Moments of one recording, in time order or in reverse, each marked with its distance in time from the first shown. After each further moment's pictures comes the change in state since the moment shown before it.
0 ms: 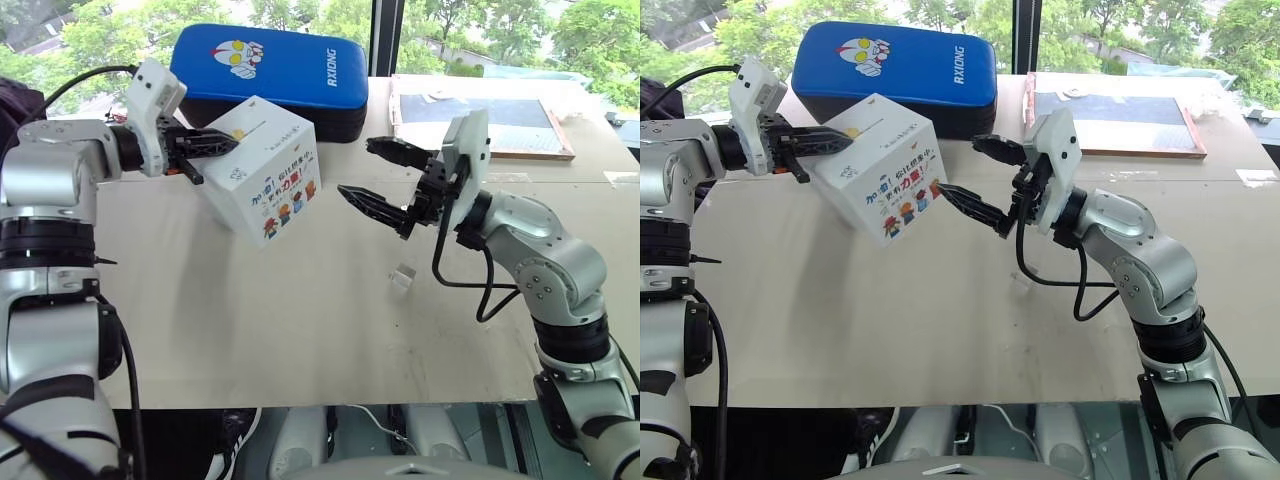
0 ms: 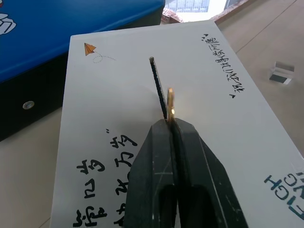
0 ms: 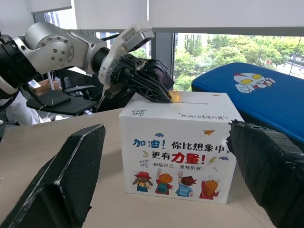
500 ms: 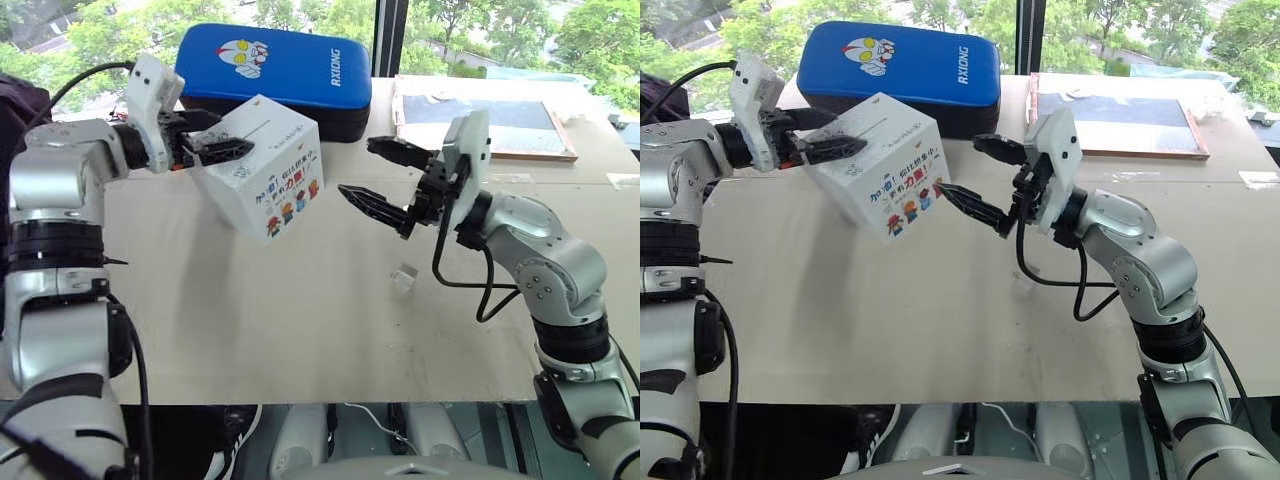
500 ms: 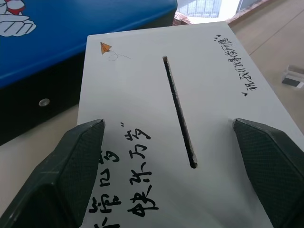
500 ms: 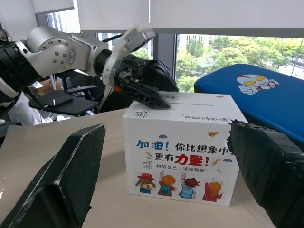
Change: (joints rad) left arm 0.004 -0.074 0.097 -0.013 -0.069 -0.047 0.030; right arm 0.002 0.000 -0.003 0.000 0.000 -0.001 0.003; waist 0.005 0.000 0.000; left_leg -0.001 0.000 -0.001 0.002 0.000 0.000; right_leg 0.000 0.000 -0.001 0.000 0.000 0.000
